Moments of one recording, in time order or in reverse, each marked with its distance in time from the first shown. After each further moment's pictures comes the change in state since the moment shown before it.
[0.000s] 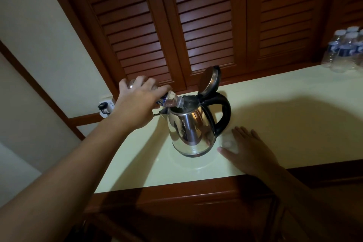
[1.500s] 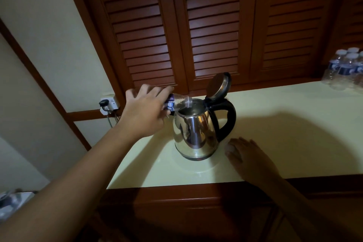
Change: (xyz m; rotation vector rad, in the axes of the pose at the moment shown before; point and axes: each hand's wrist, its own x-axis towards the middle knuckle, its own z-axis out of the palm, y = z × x) left_hand -0.020 0.005 0.002 -0.223 0.016 -0.088; right_hand -0.006 -0.005 -0.004 0.055 0.002 -0.046
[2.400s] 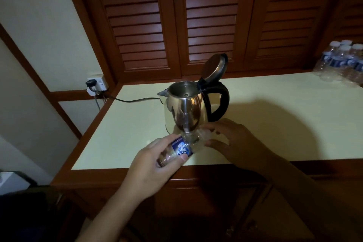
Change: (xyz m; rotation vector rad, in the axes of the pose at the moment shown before) left_hand -0.143 0.074 0.051 -1.041 -0.123 -0.254; right_hand -0.021 -0.061 -0.063 0.228 -0.037 -0.322
